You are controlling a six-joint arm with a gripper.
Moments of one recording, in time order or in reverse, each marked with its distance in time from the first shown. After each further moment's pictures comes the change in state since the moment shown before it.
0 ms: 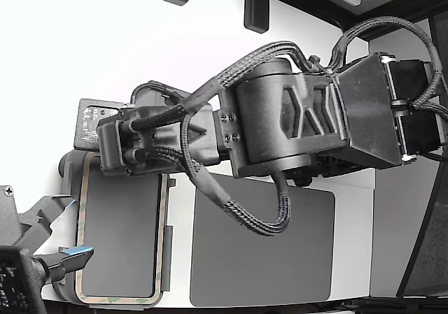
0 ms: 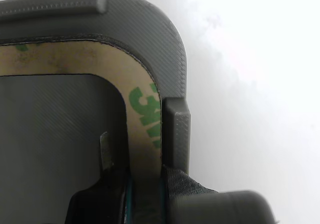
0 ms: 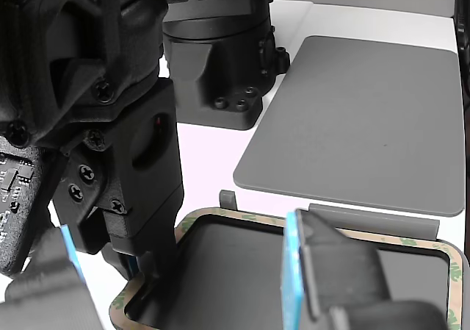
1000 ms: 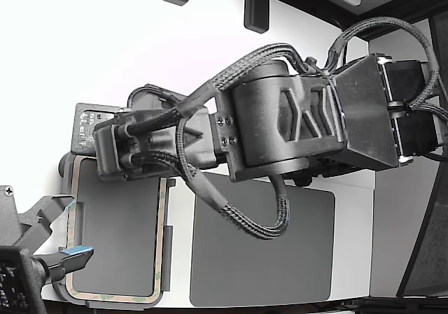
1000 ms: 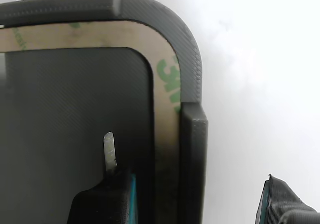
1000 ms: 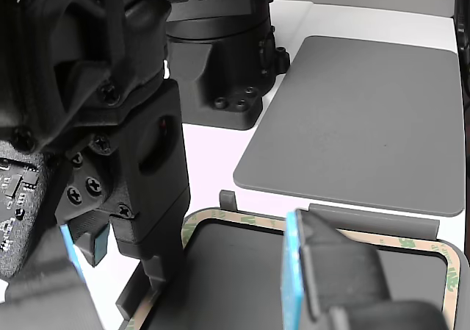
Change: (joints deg) arm 0.5 -1.7 -3.0 1.2 -0.7 0.2
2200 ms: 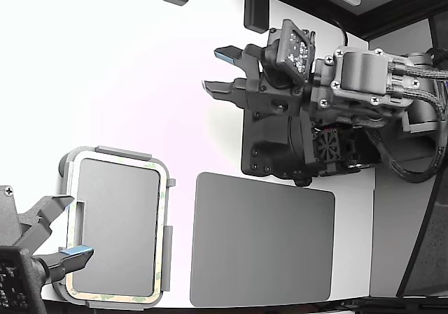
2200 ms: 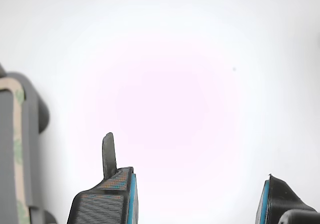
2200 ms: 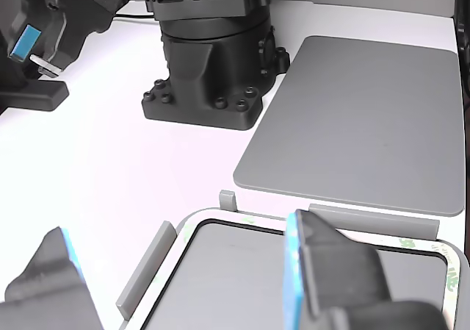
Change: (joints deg) arm -6.0 77.7 69.0 -29.3 13.0 -4.6
